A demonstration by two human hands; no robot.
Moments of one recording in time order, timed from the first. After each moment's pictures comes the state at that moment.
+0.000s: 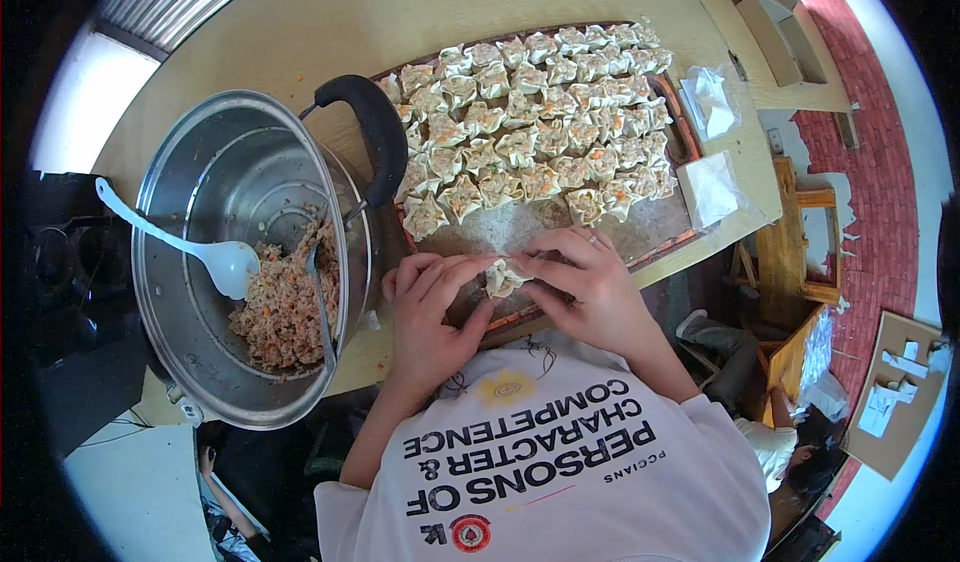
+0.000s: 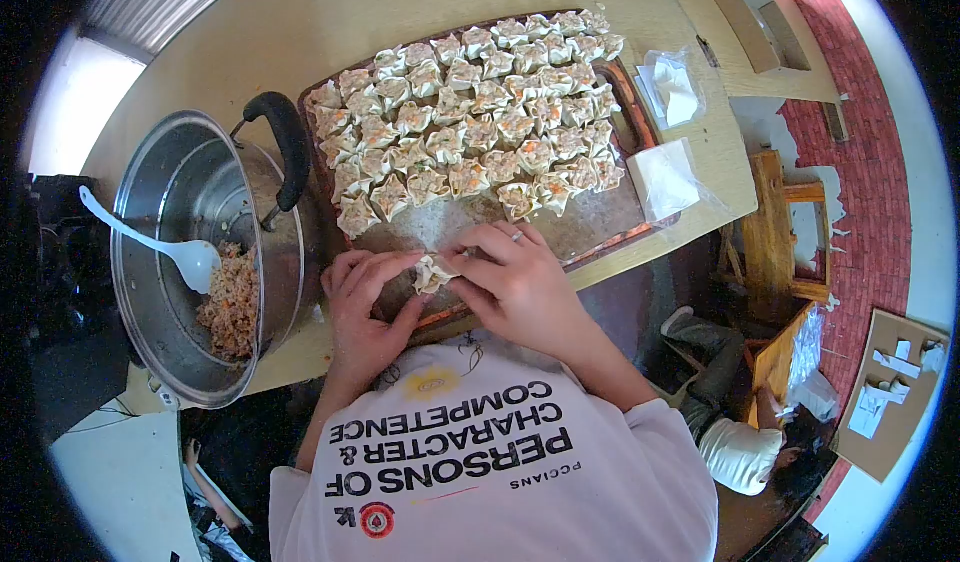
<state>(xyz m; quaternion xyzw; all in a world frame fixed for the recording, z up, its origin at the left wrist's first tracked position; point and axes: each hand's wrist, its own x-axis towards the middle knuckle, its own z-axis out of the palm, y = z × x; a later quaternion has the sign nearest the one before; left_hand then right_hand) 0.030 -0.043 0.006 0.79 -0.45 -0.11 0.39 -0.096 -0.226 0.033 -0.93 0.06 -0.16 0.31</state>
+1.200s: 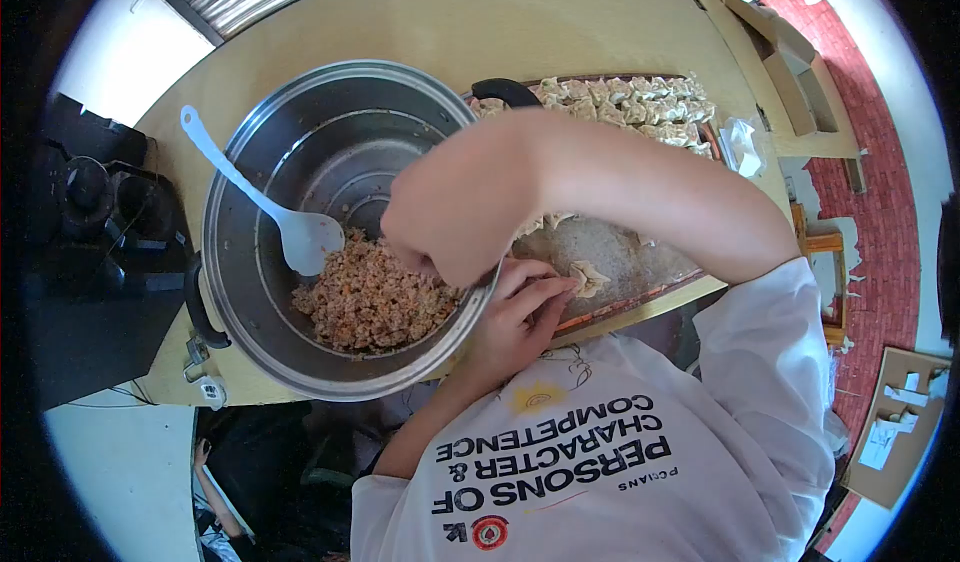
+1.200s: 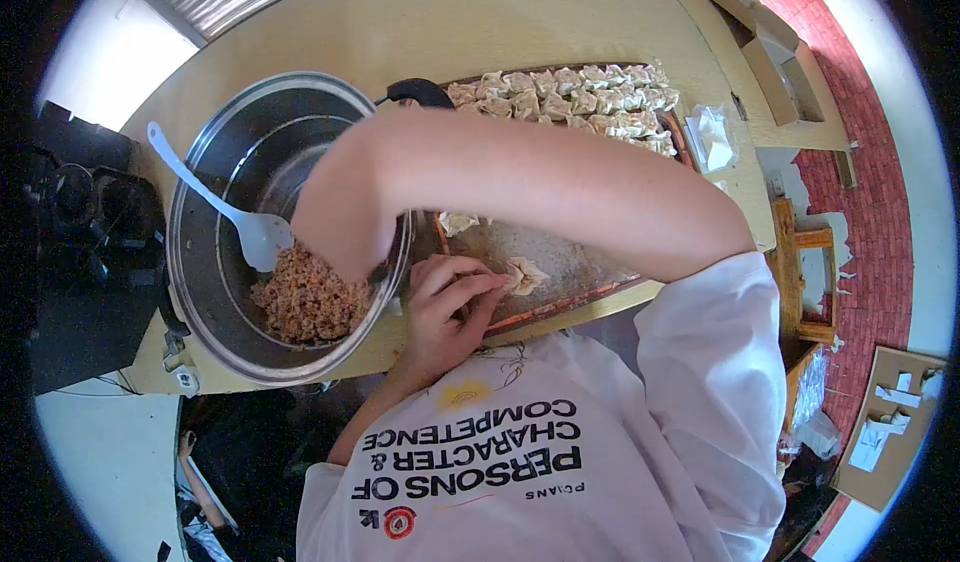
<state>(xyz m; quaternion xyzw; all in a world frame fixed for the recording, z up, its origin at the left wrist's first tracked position) 0.033 -0.038 -0.002 0.69 -0.43 -0.06 0.58 0.136 -0.156 0.177 -0.86 -0.37 0.36 0.08</state>
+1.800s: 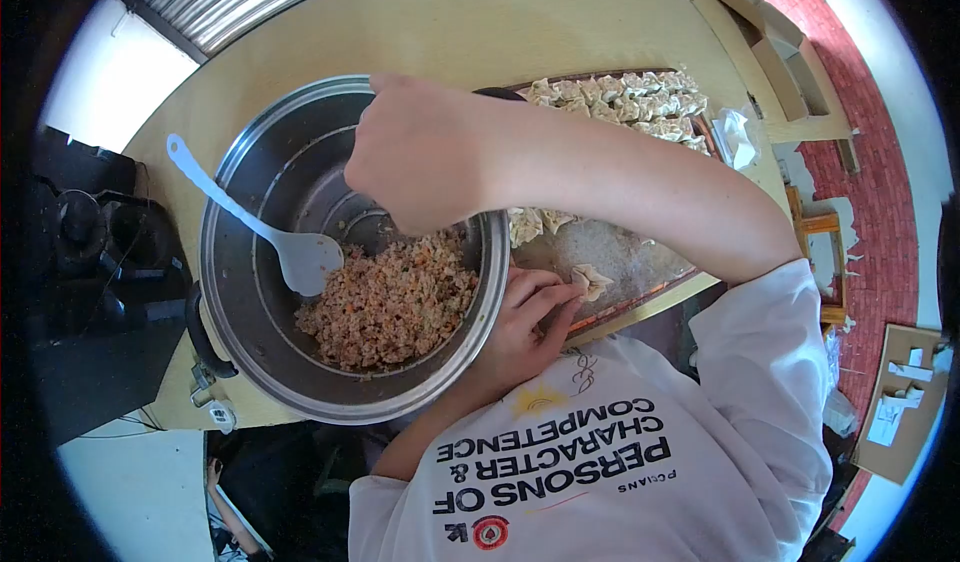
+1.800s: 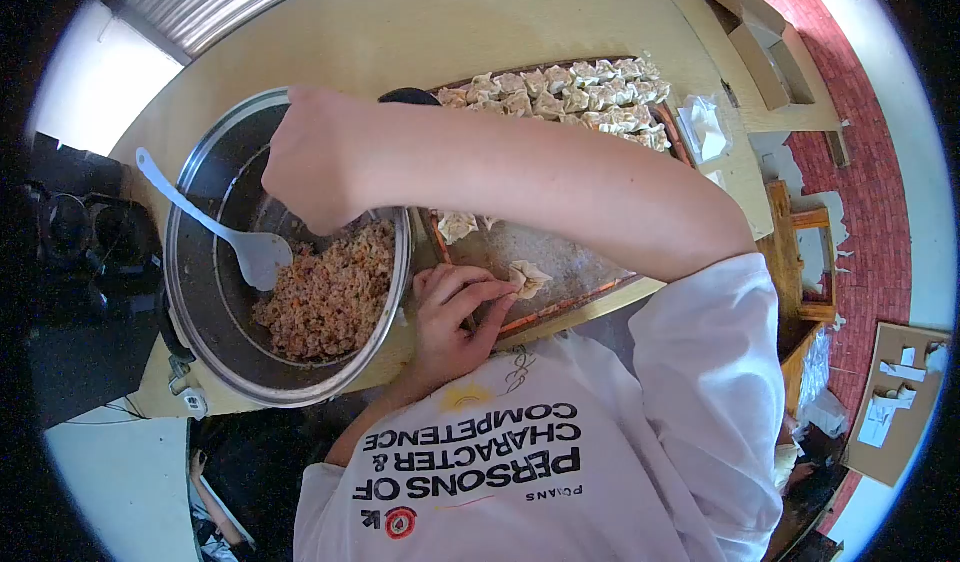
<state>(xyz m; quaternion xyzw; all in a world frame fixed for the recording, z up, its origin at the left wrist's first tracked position) 0.037 -0.038 -0.003 0.68 -0.47 -0.06 0.56 0.150 -0.164 0.154 -0.96 -0.27 0.03 -0.03</state>
